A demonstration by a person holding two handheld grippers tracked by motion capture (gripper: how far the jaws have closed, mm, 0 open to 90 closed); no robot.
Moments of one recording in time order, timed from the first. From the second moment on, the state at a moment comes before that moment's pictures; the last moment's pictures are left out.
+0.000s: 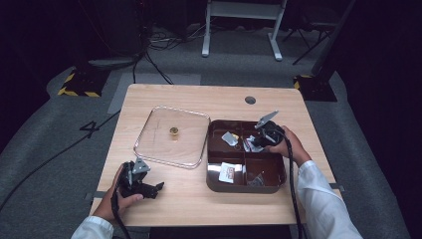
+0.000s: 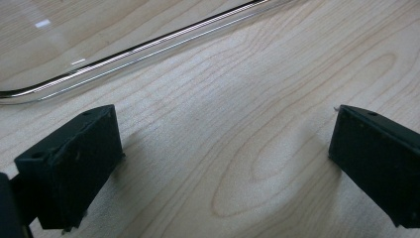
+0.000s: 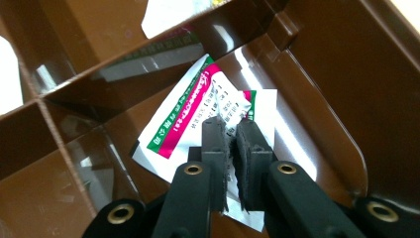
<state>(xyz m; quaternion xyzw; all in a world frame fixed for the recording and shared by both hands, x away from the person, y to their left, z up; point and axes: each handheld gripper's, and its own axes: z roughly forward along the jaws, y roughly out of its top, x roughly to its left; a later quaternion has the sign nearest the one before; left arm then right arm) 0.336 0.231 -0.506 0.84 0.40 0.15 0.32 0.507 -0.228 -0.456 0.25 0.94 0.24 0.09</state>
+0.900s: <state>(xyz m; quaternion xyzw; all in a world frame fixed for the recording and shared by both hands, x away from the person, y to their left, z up) 0.336 0.231 -0.506 0.84 0.40 0.15 0.32 0.487 -0.244 -0.406 0.24 0.90 0.33 0.15</state>
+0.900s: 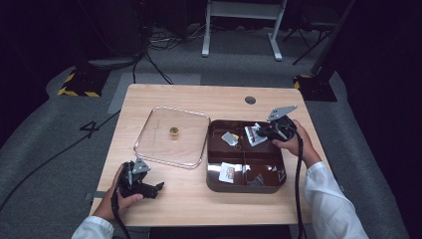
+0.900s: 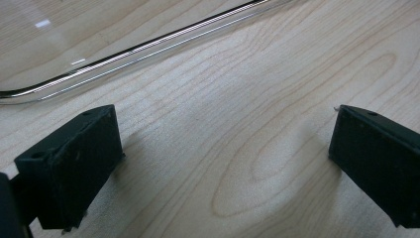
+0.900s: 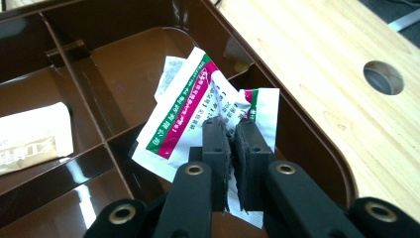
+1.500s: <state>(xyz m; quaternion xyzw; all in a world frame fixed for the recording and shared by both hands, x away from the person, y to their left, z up) 0.336 0.231 -0.506 0.84 0.40 0.15 0.32 0.470 -0.269 -0.383 0.24 0.89 0.35 0.17</state>
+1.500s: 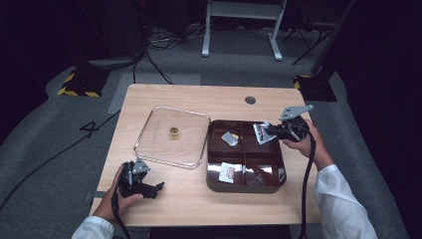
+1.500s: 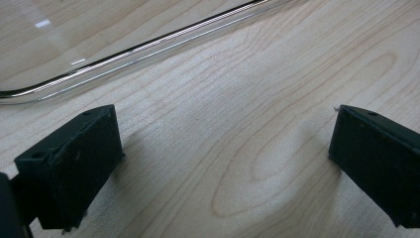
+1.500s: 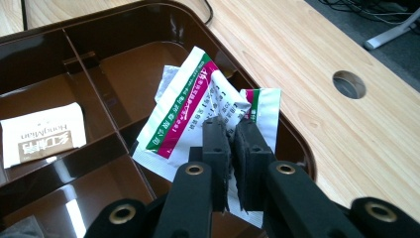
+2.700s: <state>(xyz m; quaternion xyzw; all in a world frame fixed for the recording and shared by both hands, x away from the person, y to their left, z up) 0.335 0.231 -0.506 0.84 0.41 0.15 0.32 0.434 -0.350 -0.384 0.29 0.86 0.37 0.19</state>
